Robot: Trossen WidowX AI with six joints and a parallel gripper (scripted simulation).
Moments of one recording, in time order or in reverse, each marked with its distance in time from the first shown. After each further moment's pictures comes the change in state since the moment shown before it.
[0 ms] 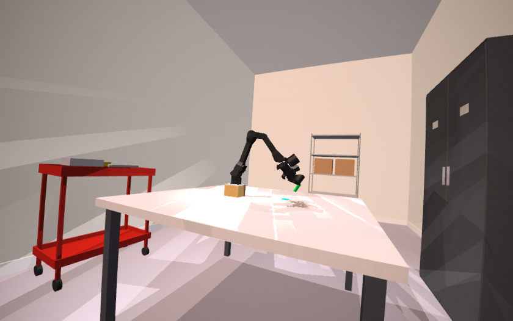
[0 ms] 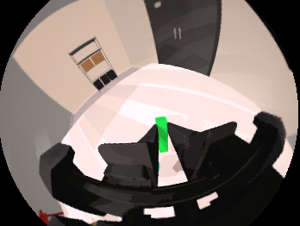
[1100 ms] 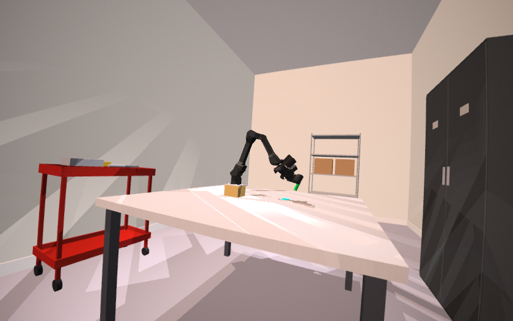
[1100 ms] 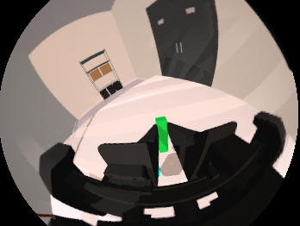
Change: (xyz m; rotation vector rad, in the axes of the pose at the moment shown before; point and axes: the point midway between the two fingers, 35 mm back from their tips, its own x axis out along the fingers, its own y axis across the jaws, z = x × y) arm -0.011 0.000 0.000 -0.011 -0.174 0.031
